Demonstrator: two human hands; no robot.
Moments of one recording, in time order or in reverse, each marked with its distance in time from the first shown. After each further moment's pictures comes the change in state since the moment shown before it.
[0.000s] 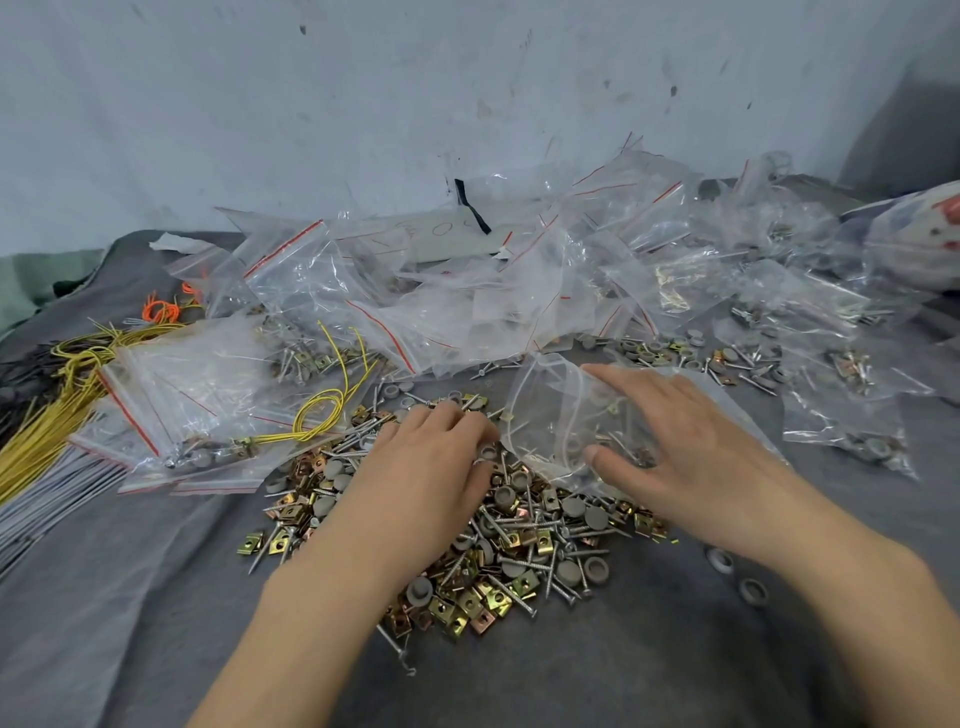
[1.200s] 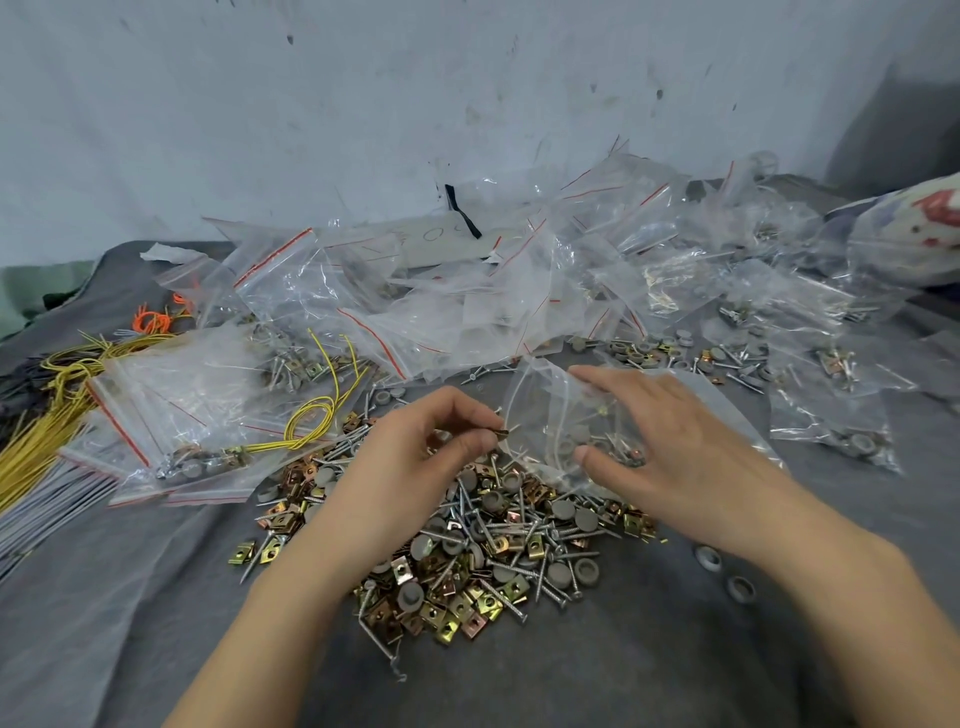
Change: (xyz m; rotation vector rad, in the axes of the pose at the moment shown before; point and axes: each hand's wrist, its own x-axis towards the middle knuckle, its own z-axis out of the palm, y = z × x) left_hand 0.006 -0.006 -0.002 -0.801 0.126 -0.061; right_hand -0.002 0.003 0.000 0.024 0.011 -0.014
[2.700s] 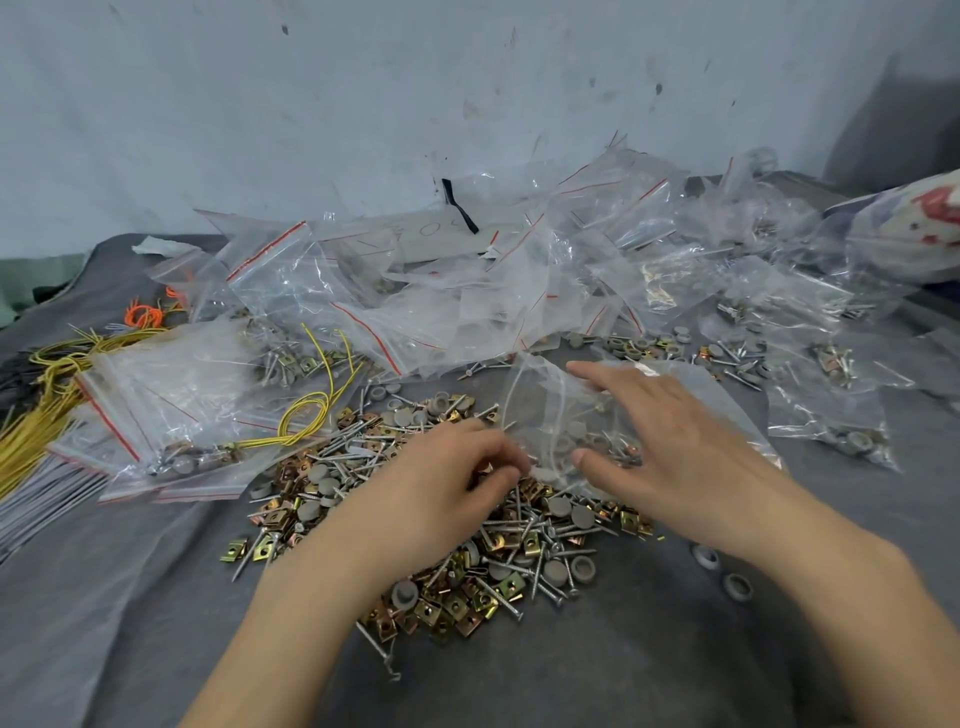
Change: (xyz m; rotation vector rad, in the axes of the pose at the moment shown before) left_hand 0.001 0.010 0.012 0.383 -0.305 0.057; right_hand 0.001 0.004 0.003 -0.016 0.007 -0.011
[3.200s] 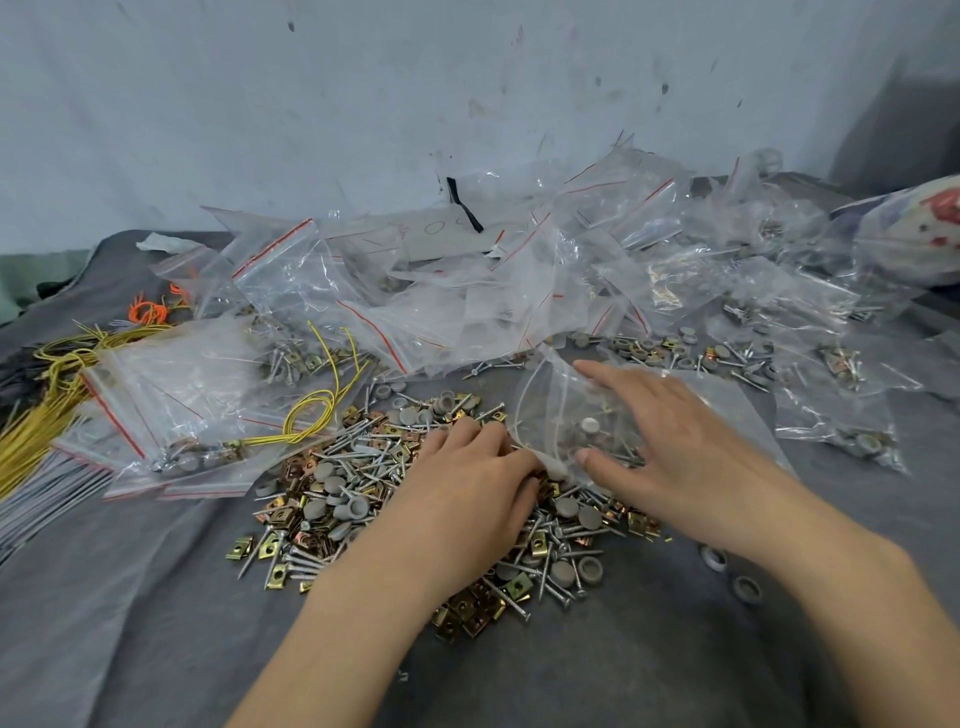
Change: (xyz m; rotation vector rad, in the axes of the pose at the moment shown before) left_hand 0.001 0.008 0.022 0.496 0.062 0.021; right_hand 0.004 0.002 0.004 -0.002 -0.011 0.010
